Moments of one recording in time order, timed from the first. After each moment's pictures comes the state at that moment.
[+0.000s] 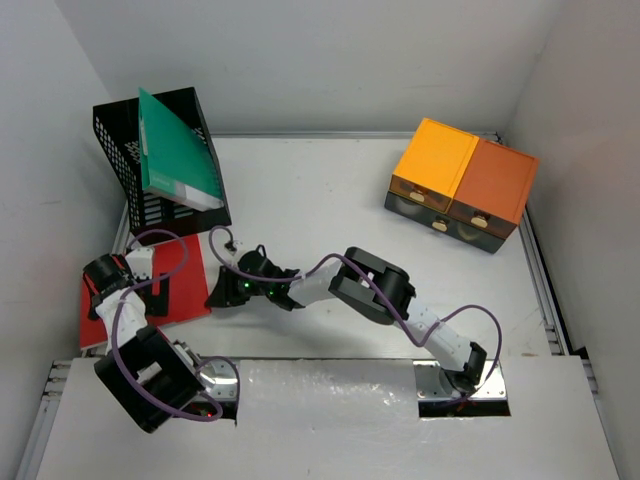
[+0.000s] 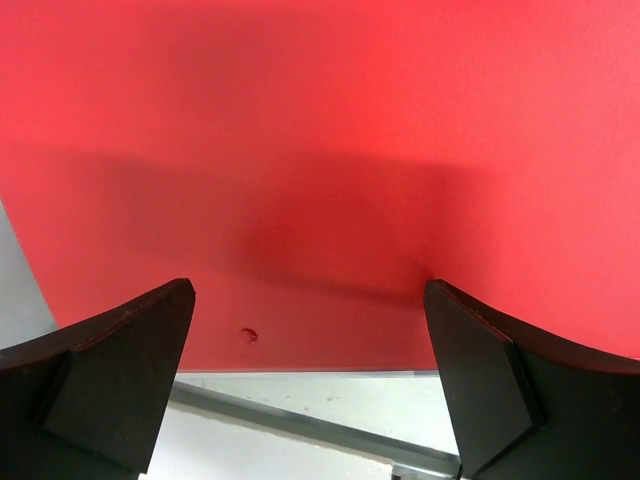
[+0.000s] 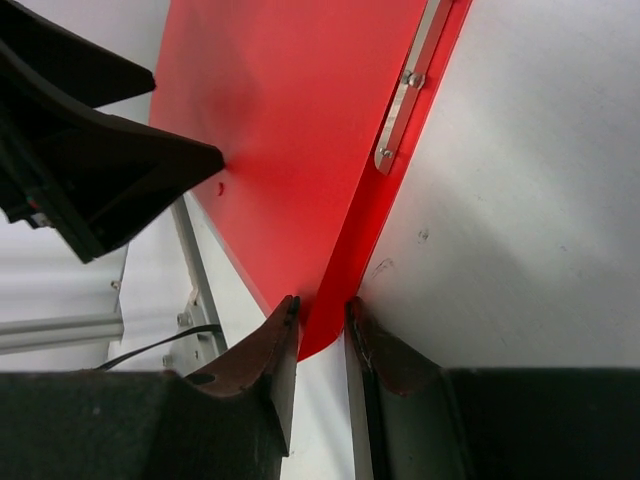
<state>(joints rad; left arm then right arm) 0.75 1.02 0.47 -0.50 0.11 0.67 1.11 2.45 1.47 0.59 -0.27 0.93</state>
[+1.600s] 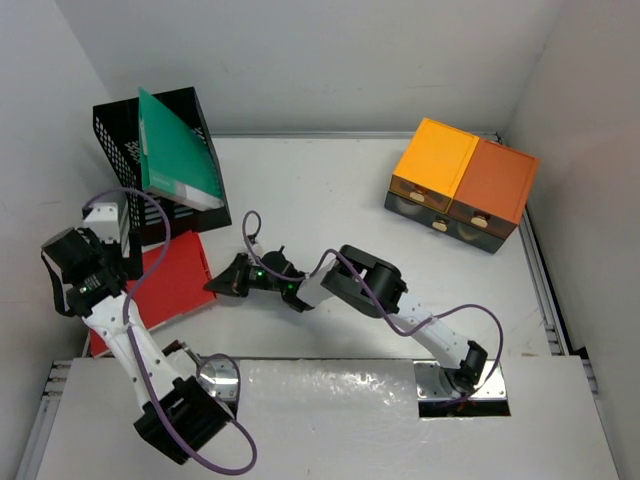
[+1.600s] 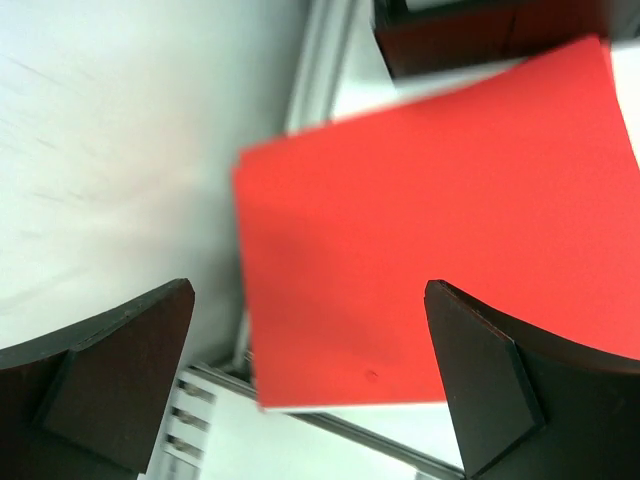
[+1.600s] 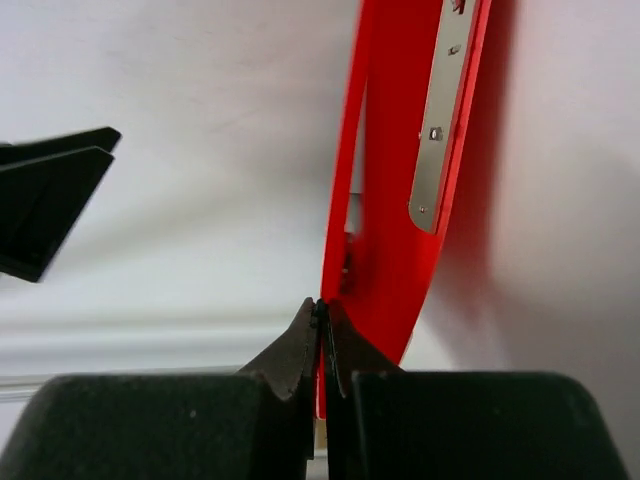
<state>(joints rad) 0.77 0.79 0.80 -0.68 0.19 0.55 1.05 2.57 1.41 1.09 -0.32 1.48</state>
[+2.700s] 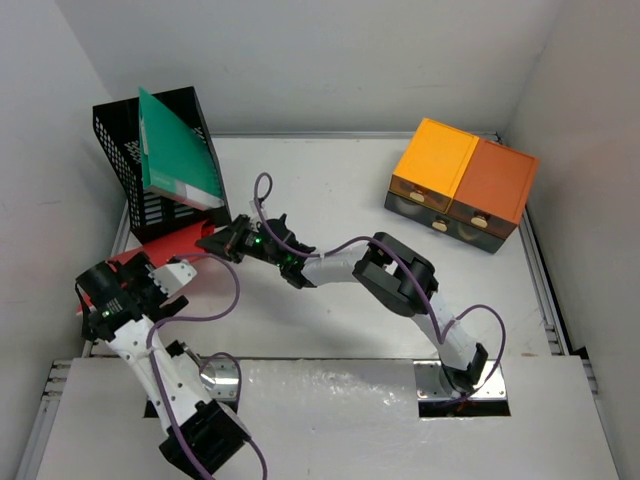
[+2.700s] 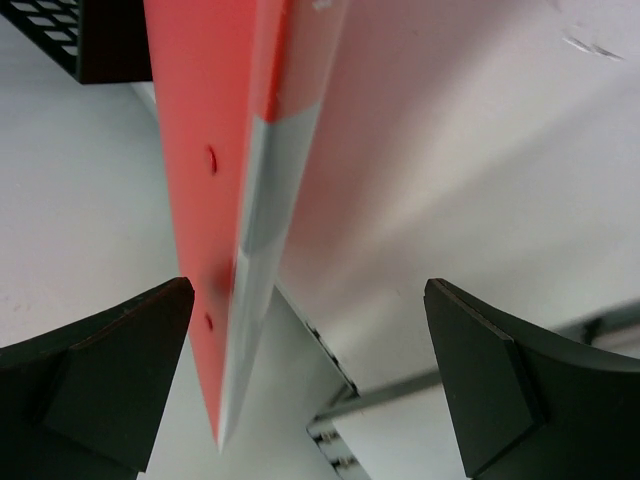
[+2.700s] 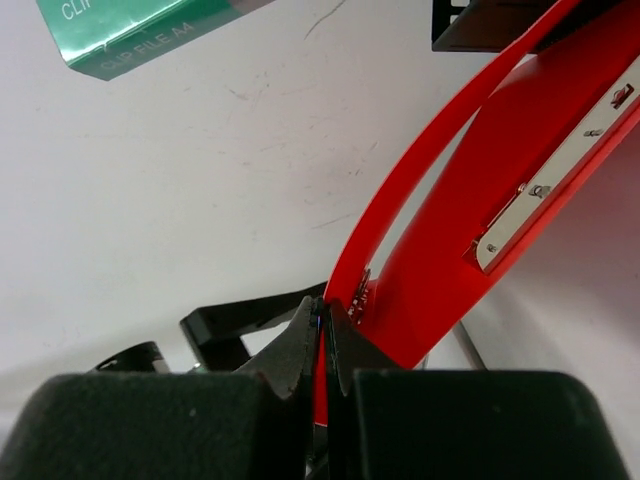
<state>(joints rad) 0.77 0.63 0.66 -1.07 0.42 1.51 1.01 2.28 1.42 0.88 -0.14 1.51</state>
